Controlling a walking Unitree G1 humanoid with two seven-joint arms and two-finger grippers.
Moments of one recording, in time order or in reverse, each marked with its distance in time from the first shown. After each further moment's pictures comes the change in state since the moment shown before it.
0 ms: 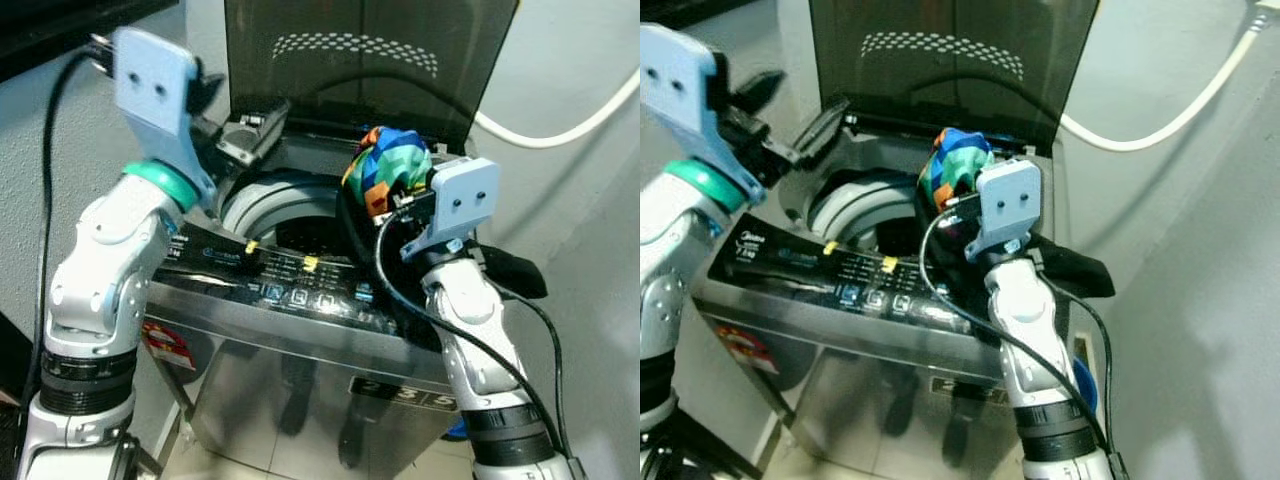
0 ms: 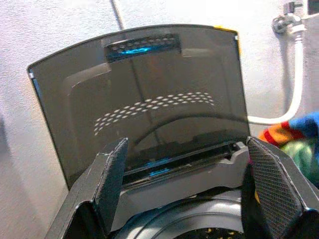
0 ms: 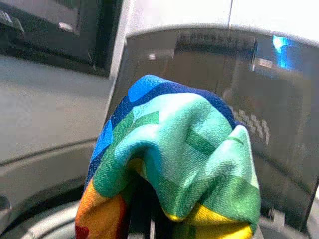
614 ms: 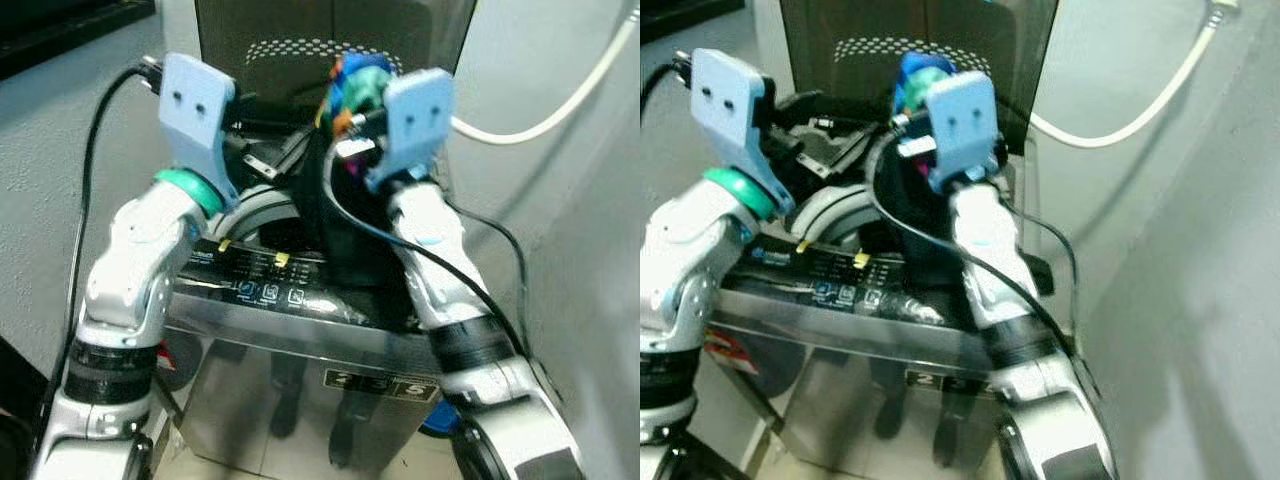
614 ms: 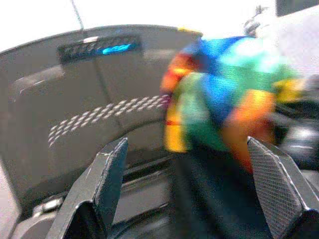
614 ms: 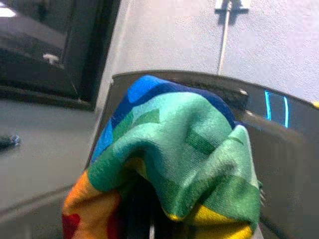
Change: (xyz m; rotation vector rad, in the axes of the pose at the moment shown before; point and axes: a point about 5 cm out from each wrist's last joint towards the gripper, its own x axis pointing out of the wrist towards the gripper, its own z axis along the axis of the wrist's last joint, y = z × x) left arm 0.005 -0.018 -0.006 -0.040 -0.047 -0.033; right arm 0.086 0.031 0.031 -0.008 -0.094 -0.008
